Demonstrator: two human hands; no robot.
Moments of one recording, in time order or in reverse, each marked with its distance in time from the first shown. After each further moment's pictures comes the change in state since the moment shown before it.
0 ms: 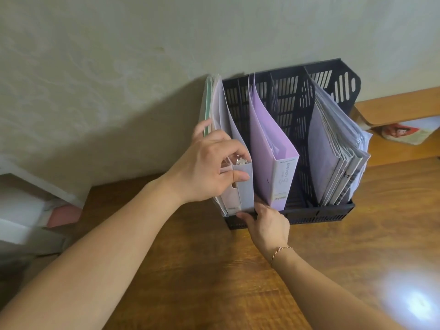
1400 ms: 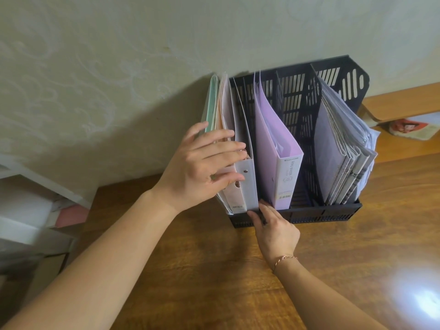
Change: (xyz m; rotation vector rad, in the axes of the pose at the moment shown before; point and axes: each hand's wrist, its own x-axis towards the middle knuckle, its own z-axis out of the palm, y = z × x) left_hand -0.025 -0.029 0.002 0.214 0.245 0.283; right_hand -0.023 -0.002 0.011 -0.009 0.149 0.041
